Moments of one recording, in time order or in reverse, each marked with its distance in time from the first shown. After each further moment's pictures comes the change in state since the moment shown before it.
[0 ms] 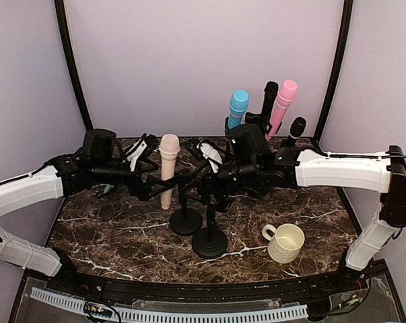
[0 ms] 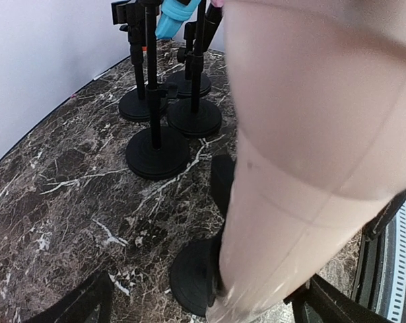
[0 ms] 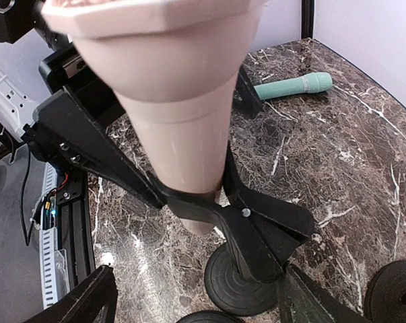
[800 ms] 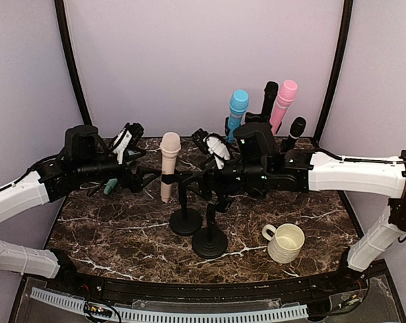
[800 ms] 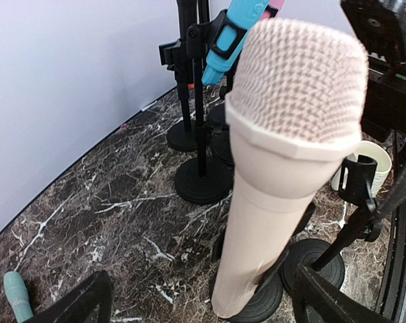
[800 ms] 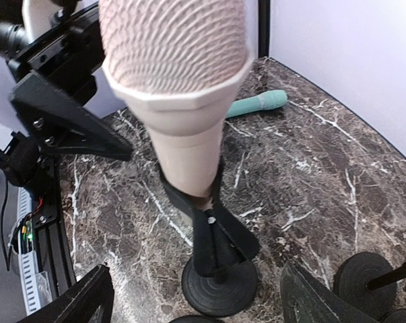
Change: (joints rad) left arm -0.002 -0.130 -0.015 0.023 -0.150 0.015; right arm 0.055 -0.087 -0.039 0.016 0.209 0.028
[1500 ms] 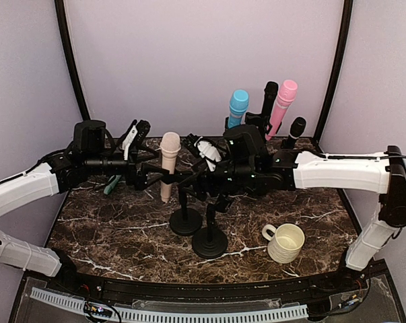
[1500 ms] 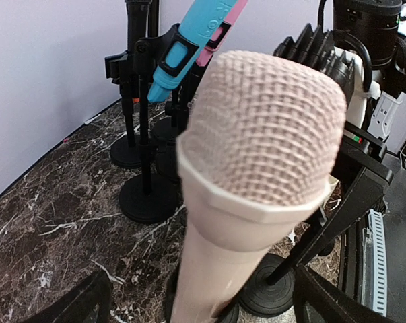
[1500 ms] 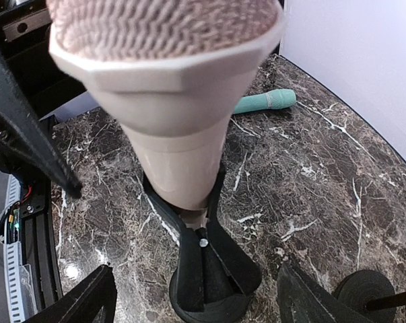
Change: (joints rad) left arm 0.041 0.095 0.040 0.057 0.270 -0.055; right arm -0.024 0.095 0.041 0.037 -0.038 -0.076
